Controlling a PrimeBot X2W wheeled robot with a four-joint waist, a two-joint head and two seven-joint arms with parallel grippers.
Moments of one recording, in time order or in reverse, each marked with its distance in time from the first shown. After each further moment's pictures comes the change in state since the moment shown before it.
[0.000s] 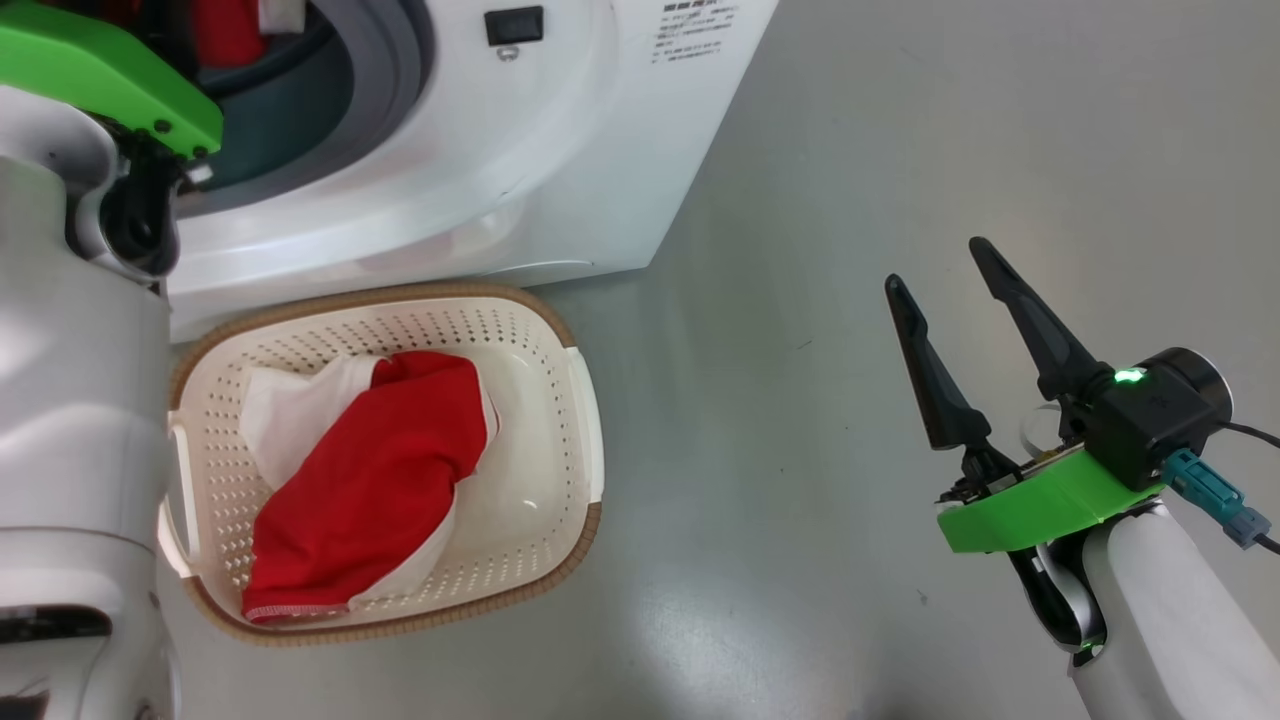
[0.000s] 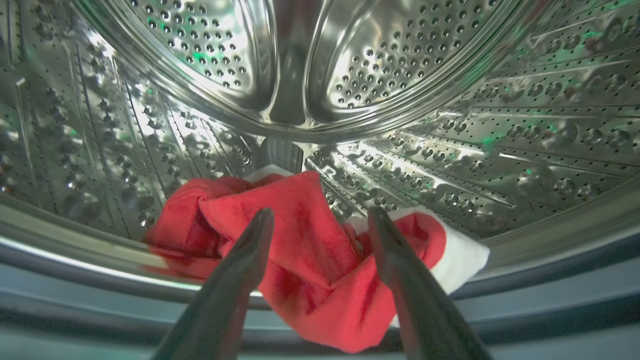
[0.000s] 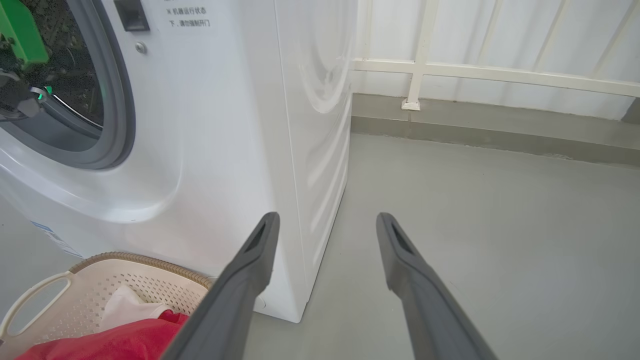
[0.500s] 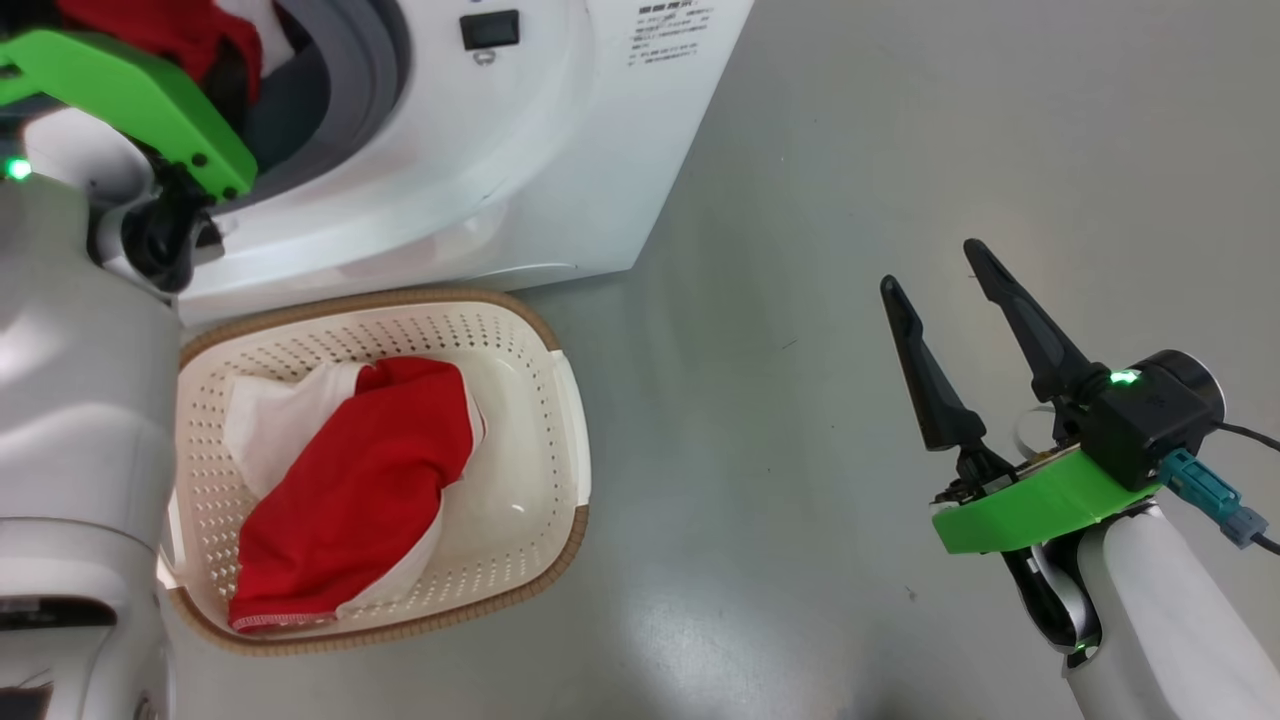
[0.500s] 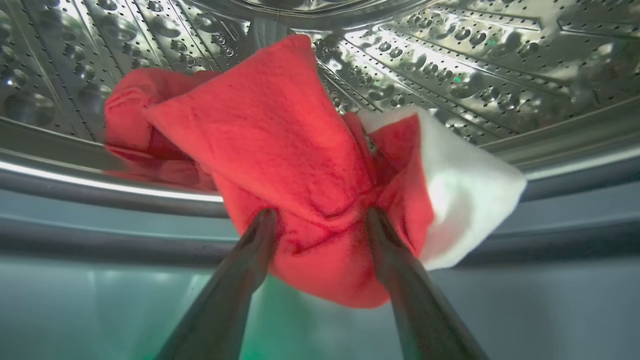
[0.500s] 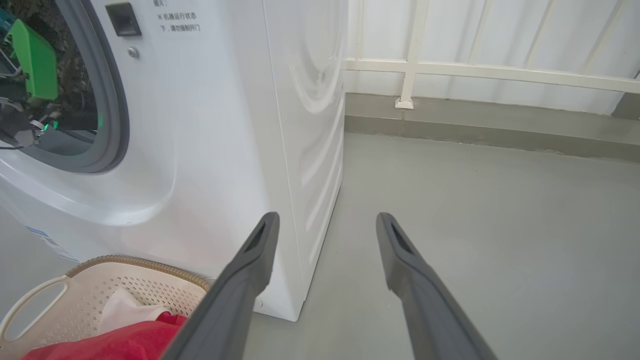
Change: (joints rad) left arm -0.040 0.002 -0.049 0.134 -0.007 -0.006 0.218; right arm 0.000 0.008 0.003 0.003 0.008 0.000 0.000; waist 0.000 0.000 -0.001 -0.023
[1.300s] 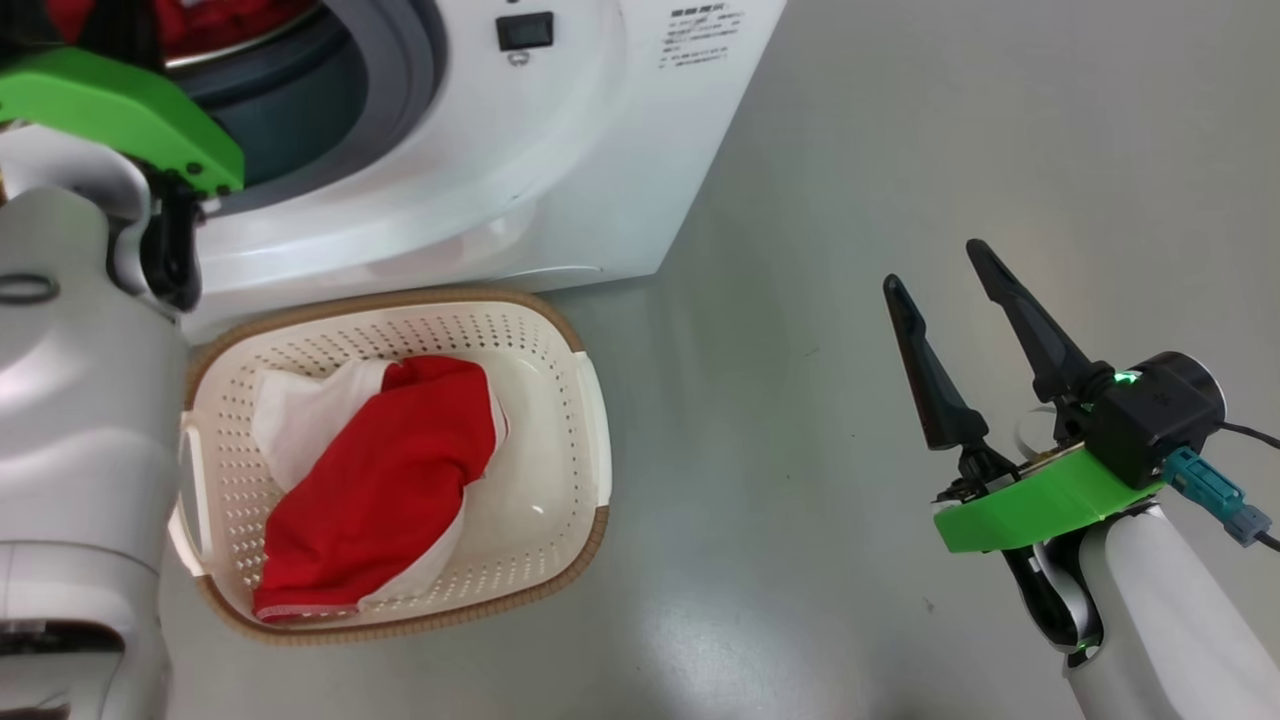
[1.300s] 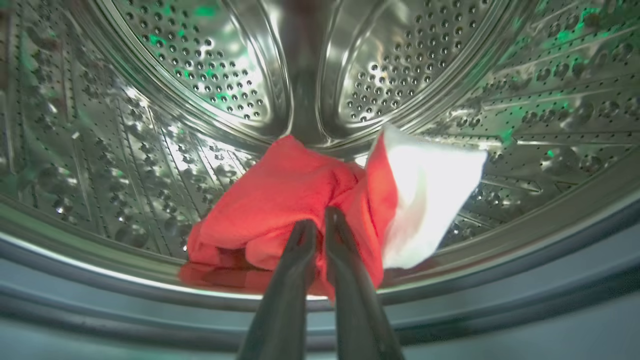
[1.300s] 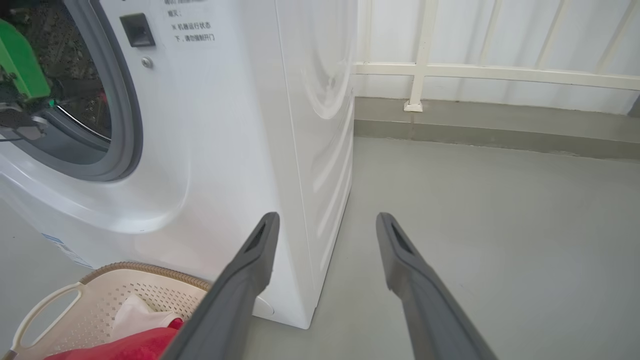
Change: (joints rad) left arm 0.047 0.013 -0.056 -0.064 0.058 0.027 -0.367; right arm 0.000 0.001 -0.002 0.005 0.017 0.000 0.000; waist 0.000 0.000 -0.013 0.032
